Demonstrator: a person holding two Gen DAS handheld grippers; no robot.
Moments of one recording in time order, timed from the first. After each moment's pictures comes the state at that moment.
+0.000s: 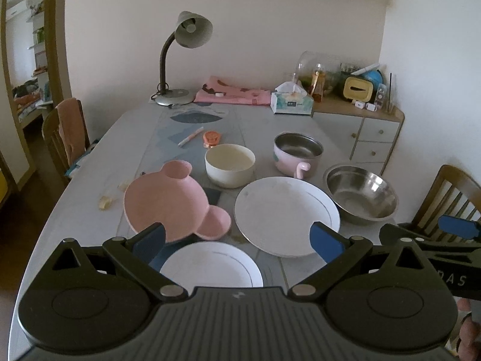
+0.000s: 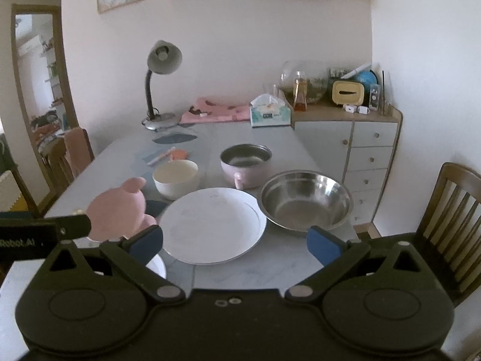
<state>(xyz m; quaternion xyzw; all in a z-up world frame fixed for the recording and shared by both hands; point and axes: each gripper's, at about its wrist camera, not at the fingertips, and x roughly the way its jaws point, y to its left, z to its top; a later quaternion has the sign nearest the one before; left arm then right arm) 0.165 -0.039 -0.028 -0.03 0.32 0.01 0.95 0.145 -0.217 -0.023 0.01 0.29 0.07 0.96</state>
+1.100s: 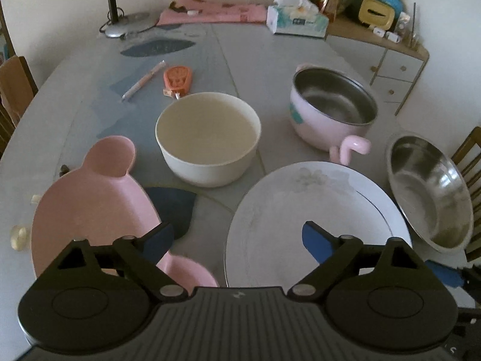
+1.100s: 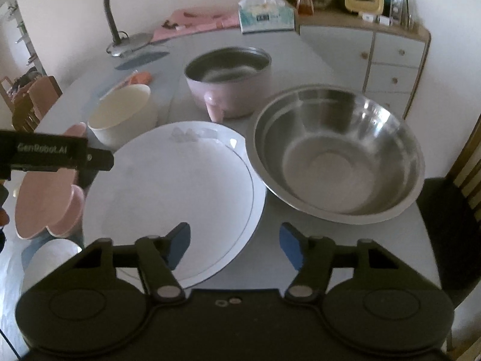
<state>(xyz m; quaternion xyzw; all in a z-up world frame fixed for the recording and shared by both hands) 0.406 -0.034 -0.131 -0.02 0.47 -0.04 0.88 0.310 -0.221 -0.129 0.03 0.45 0.06 0.89</state>
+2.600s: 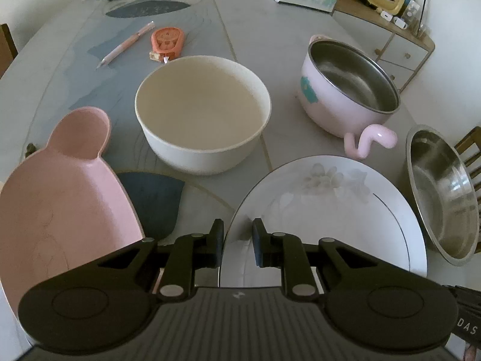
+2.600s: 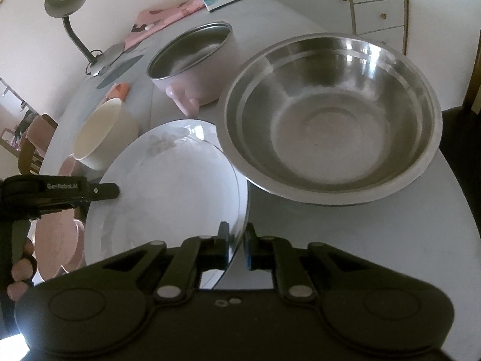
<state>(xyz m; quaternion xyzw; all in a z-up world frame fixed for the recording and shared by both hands) 0.440 -0.022 -0.163 -0.05 0.53 -0.06 0.85 0.332 -0.254 -0.148 0.17 0.49 0.06 0.85</state>
